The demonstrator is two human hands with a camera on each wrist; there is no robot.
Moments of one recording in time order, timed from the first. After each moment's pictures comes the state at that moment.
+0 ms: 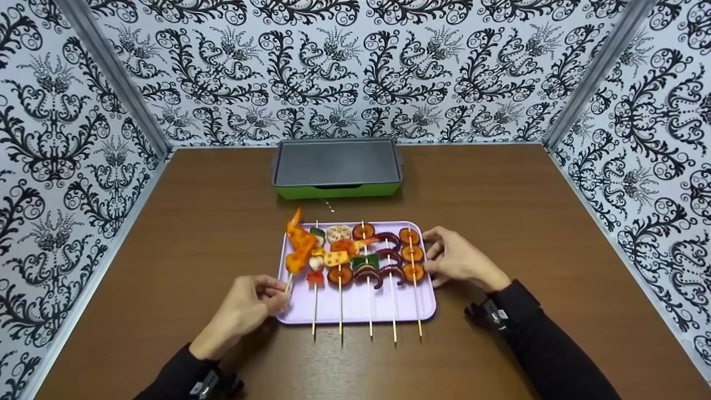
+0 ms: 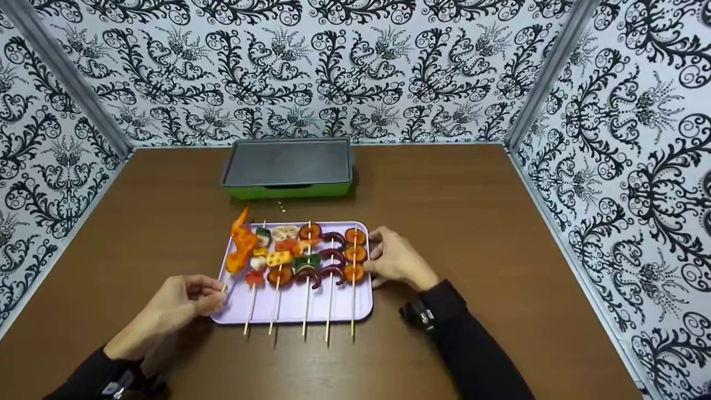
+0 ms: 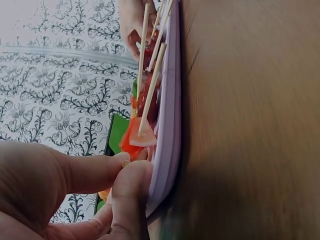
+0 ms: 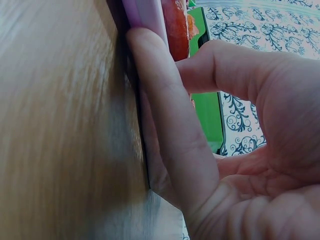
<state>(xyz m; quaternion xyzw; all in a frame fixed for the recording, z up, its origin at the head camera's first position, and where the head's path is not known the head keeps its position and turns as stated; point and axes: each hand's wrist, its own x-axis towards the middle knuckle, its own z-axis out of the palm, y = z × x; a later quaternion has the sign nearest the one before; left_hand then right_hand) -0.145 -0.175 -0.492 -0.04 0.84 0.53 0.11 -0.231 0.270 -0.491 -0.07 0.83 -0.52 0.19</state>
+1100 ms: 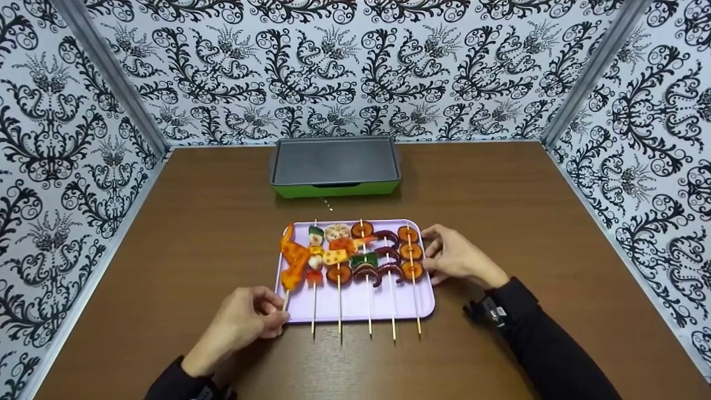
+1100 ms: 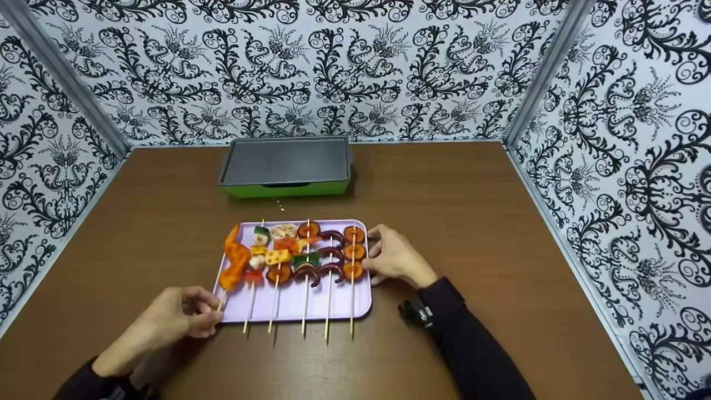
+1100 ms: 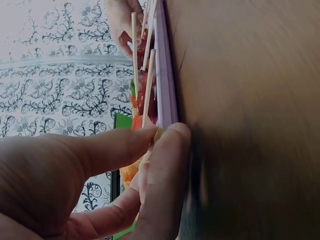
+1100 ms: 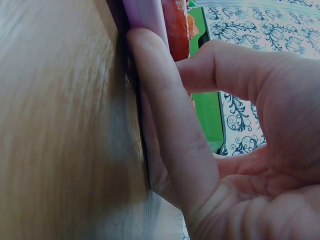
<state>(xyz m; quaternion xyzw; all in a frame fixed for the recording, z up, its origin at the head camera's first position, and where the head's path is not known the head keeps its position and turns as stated) -0.124 -0.180 -0.487 -0.03 0.83 0.53 0.17 -0.232 0.272 -0.494 -0.07 0.83 -0.52 0.19</state>
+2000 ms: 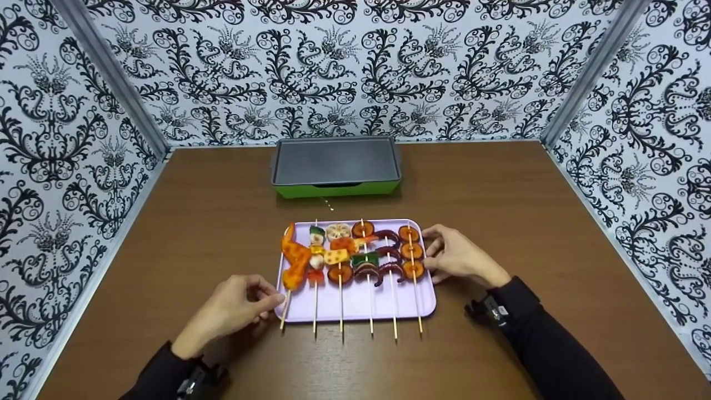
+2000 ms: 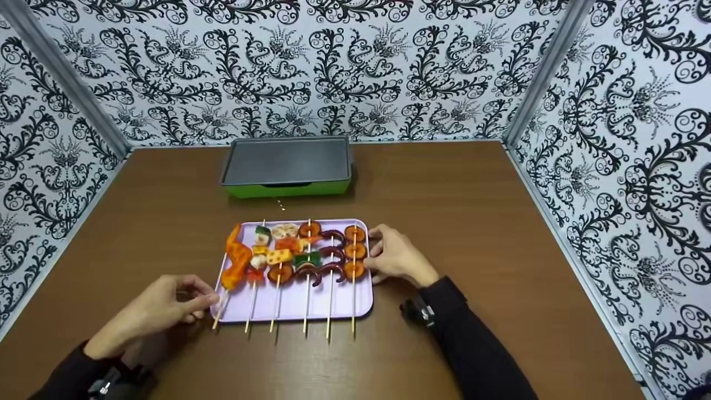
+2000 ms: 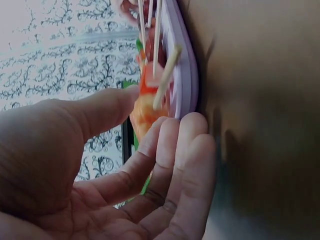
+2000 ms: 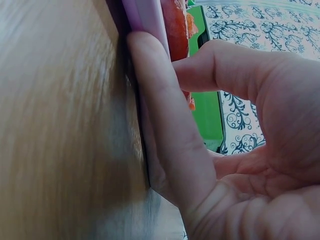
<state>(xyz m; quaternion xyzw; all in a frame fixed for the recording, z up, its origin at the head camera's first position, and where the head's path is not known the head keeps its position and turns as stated) -0.145 -0.204 -0.476 0.04 0.90 0.41 0.15 -0.232 0.272 -0.493 -0.07 0.84 -0.51 0.19</state>
